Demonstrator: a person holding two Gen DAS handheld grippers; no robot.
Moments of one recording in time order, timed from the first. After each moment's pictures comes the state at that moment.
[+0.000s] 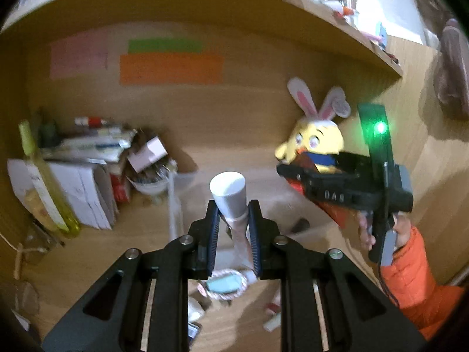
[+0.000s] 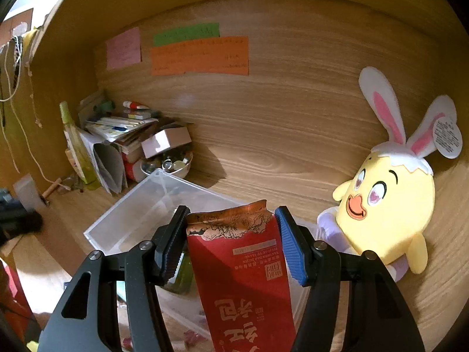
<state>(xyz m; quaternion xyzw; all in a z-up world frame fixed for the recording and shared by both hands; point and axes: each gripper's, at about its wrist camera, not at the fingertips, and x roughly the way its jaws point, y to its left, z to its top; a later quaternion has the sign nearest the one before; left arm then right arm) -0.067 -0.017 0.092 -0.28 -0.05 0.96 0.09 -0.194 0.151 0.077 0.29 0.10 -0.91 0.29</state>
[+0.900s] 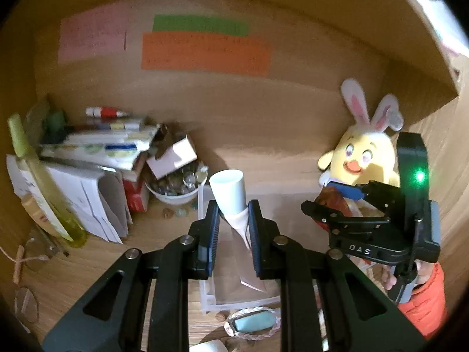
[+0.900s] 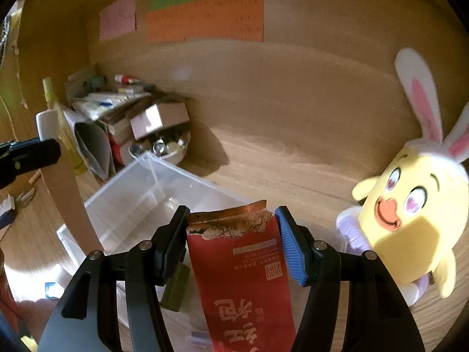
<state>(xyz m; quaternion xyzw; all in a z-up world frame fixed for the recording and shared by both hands) -0.141 -0.035 0.064 -0.31 -0.07 0.95 0.02 -0.225 0.118 0.042 0.33 0.13 -0.89 0.29</state>
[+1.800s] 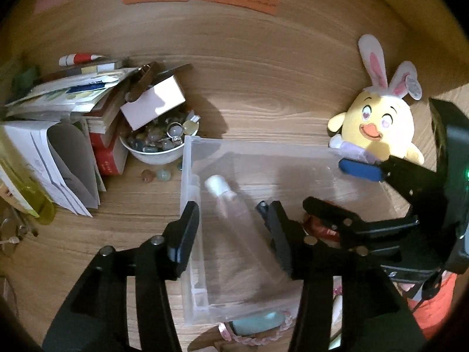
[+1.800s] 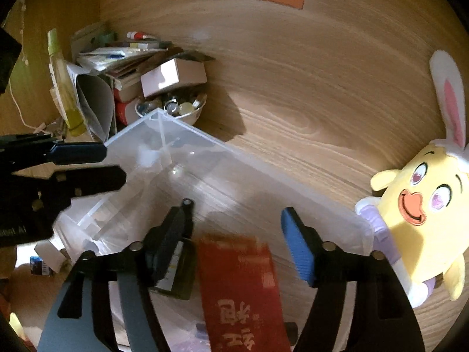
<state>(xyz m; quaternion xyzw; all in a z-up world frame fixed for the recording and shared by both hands) -0.173 -0.034 0.013 -0.39 -0.08 0.92 0.04 -0.219 0.093 0.019 0.35 0.20 -0.86 0.30</state>
